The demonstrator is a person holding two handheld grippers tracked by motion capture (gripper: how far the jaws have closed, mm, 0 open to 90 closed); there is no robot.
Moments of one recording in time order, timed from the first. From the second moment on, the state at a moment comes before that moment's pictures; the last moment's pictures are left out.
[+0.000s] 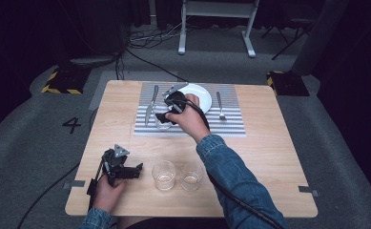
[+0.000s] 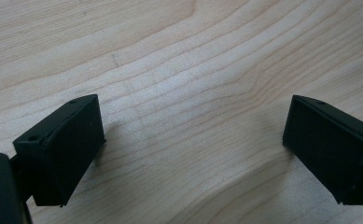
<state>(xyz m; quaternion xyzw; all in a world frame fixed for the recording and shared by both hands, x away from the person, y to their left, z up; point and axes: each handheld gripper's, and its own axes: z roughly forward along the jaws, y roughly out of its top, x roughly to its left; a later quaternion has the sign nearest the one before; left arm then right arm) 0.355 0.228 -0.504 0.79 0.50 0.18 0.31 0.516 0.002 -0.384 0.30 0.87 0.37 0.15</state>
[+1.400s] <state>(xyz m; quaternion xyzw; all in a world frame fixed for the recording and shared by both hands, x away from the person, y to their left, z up) 0.356 0.228 -0.503 0.79 0.50 0.18 0.31 0.451 -0.136 -0.326 0.30 0.86 0.37 0.18</state>
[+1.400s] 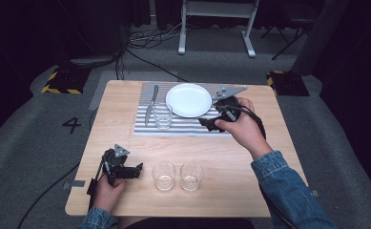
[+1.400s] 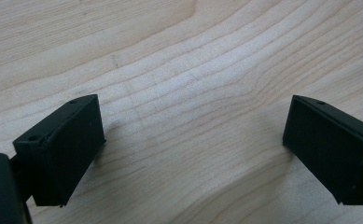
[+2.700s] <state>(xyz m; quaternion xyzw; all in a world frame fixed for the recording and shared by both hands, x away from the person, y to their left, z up) 0.356 0.228 -0.503 0.79 0.50 0.18 0.31 0.398 -0.258 -0.385 0.39 0.84 0.34 0.17</state>
